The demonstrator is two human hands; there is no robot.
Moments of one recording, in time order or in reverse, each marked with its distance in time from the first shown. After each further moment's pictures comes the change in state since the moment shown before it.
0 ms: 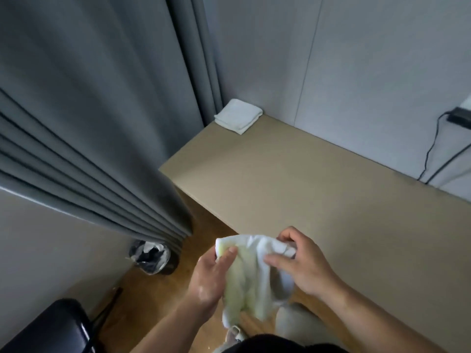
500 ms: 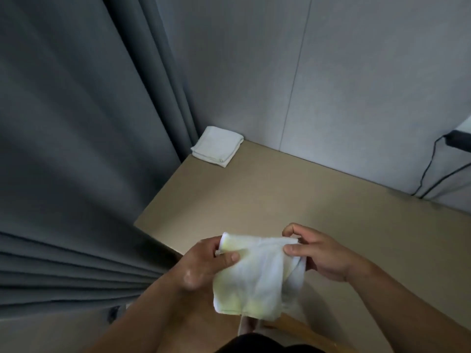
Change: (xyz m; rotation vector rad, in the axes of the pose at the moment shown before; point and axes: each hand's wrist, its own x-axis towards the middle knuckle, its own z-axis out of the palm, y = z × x) left_hand 0.185 0.126 -0.043 0.495 -0.590 0.141; right_hand 0.143 -0.037 -0.052 0.429 -0.207 0.300
